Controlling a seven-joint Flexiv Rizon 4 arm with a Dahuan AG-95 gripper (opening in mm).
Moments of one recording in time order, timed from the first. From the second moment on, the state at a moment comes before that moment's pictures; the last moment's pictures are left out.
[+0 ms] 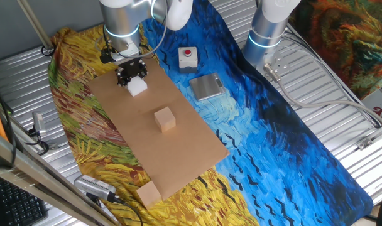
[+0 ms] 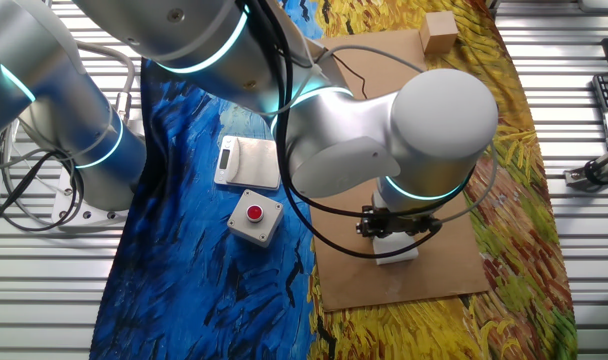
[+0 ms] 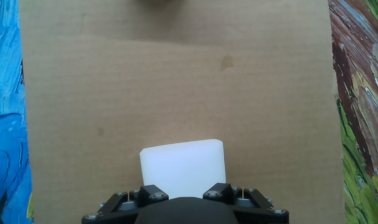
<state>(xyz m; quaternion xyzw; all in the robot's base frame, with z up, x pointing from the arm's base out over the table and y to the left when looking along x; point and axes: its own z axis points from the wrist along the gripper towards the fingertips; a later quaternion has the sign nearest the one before) 0.516 -0.123 0.014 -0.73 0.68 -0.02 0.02</state>
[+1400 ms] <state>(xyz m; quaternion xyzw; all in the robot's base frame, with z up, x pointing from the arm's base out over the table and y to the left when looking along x) 0.528 -0.122 0.028 -0.67 0.74 -0.01 0.01</state>
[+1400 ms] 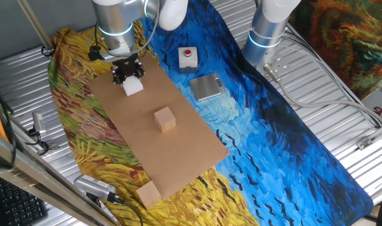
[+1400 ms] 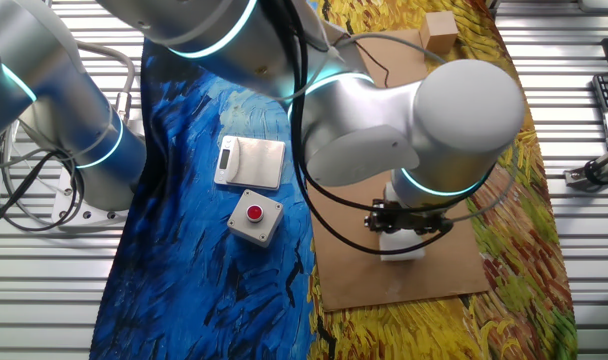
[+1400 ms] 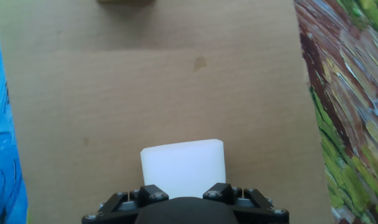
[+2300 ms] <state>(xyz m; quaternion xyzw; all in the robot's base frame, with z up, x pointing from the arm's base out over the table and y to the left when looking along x) 0.528 -0.123 0.028 -0.57 0.82 -0.01 0.01</state>
